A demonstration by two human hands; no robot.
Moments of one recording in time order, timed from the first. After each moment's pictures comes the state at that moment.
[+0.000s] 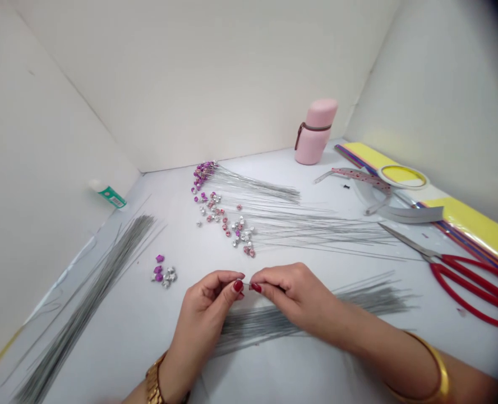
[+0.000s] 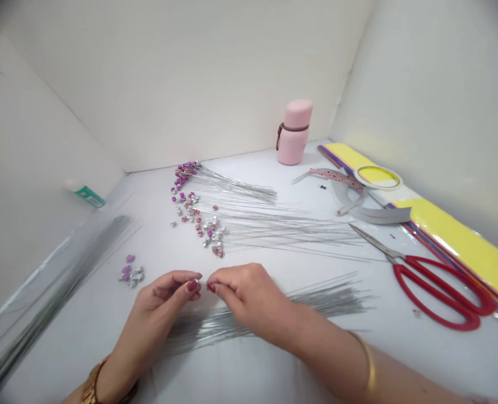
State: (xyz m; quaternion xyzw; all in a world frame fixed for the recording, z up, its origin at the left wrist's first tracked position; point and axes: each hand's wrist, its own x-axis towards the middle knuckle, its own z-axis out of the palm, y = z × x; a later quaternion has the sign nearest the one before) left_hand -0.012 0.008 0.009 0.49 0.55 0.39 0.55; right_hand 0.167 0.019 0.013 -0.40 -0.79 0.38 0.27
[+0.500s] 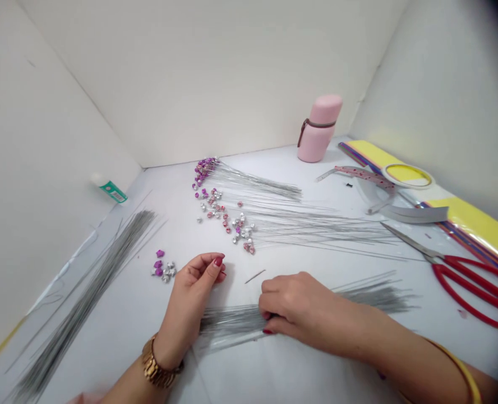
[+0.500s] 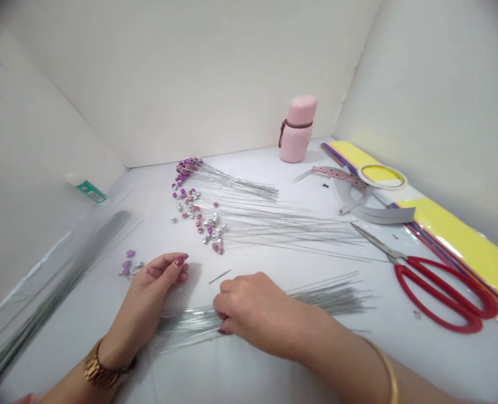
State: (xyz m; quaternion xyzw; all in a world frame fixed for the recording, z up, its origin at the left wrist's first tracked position) left_hand -0.018 0.018 0.001 0.40 0.60 0.44 0.53; right_hand 0.176 0.015 0.025 -0.33 -0.90 0.28 0.05
